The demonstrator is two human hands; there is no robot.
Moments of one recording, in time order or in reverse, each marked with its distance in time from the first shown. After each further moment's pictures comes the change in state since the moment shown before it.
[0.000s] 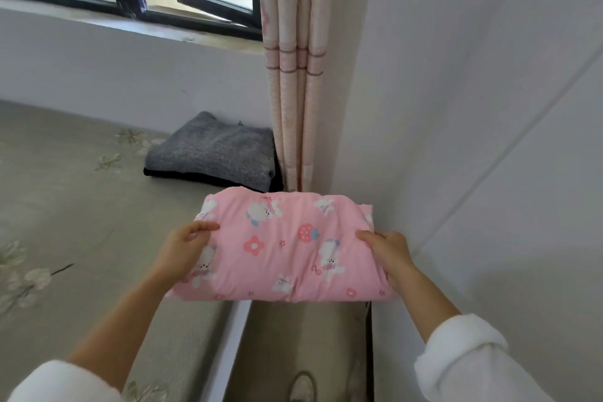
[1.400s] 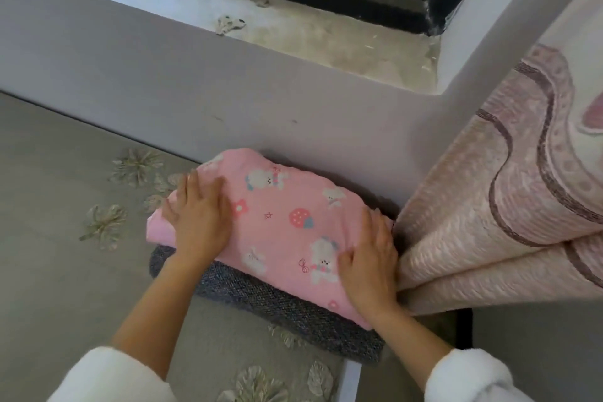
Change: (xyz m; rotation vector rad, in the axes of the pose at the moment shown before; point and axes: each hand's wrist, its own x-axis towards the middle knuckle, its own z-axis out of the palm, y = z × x) left_hand 0.596 -0.004 -0.071 0.814 0.253 -0.035; right_hand 0.383 -0.219 0.416 -0.793 -0.049 -0.533
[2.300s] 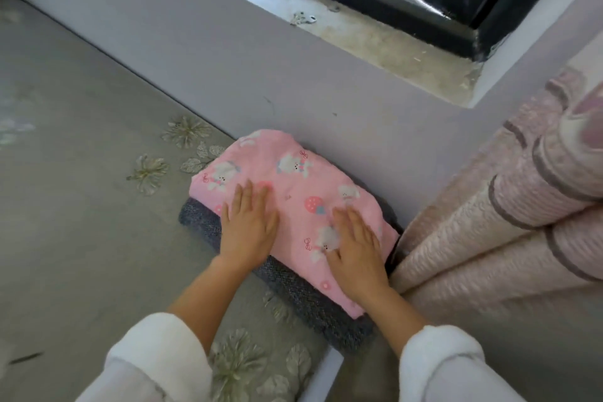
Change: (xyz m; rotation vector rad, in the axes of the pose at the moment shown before) left_hand -0.080 0.015 0.039 -0.058 -0.060 0.012; right_hand 0.005 0.011 0.011 -0.186 -0.301 -0.393
